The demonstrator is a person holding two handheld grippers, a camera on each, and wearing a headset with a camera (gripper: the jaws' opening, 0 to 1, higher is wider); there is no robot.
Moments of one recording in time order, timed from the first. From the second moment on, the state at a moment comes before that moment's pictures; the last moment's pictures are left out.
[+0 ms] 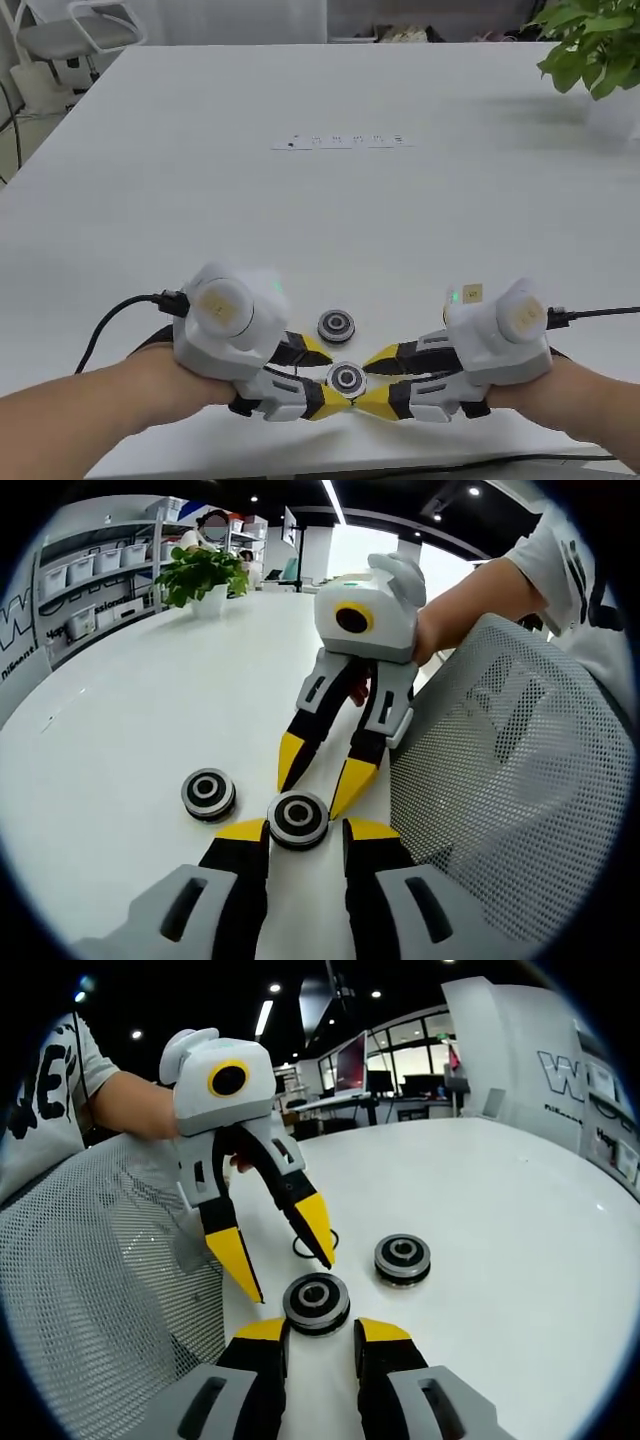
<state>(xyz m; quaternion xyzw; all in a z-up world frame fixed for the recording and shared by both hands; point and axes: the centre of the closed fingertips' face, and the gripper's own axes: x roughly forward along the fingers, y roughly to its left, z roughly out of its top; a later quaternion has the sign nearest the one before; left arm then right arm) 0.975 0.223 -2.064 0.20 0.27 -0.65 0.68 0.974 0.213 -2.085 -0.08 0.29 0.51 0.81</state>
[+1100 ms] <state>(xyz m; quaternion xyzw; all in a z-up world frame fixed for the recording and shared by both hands) 0.975 0.214 -2.068 0.25 0.24 -0.65 0.68 0.973 0.214 -2.086 -0.07 0.29 0.50 0.81</state>
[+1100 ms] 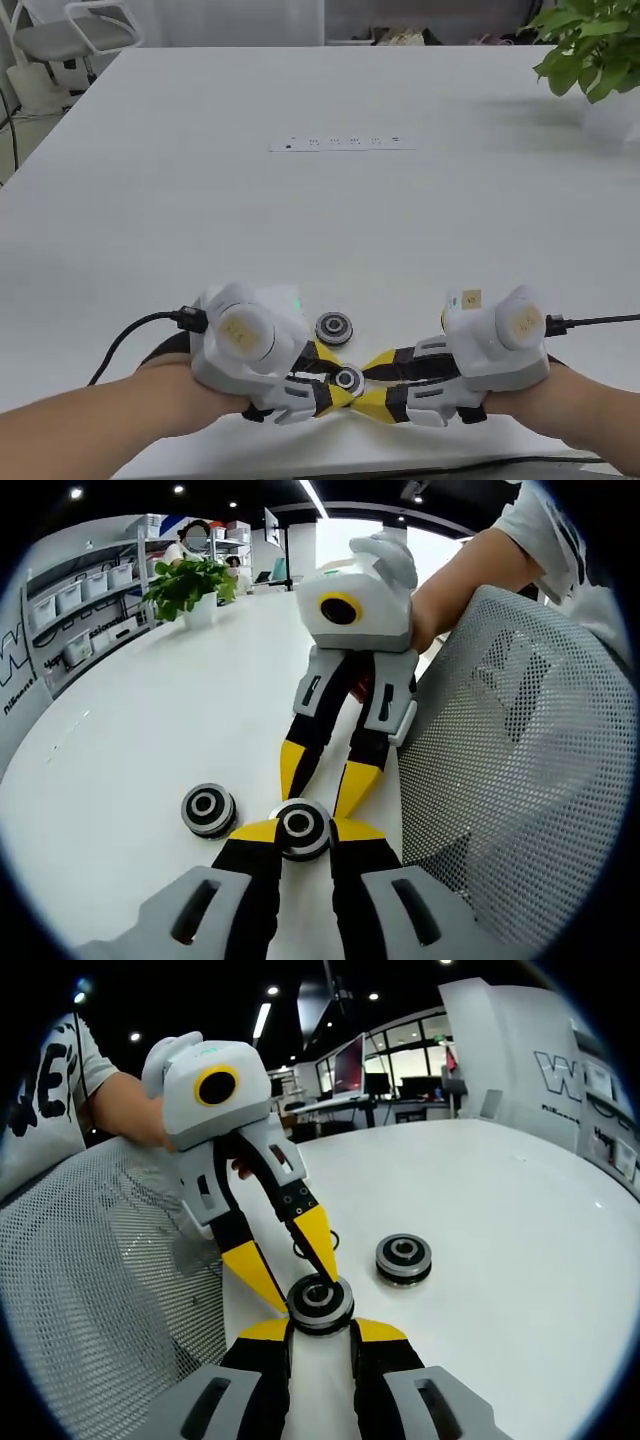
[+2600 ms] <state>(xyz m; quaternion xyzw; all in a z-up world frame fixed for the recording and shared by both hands) 0.980 0.214 -2.069 0.24 0.23 -0.62 0.71 0.982 0.199 -2.078 -0.01 0.30 0.45 0.84</state>
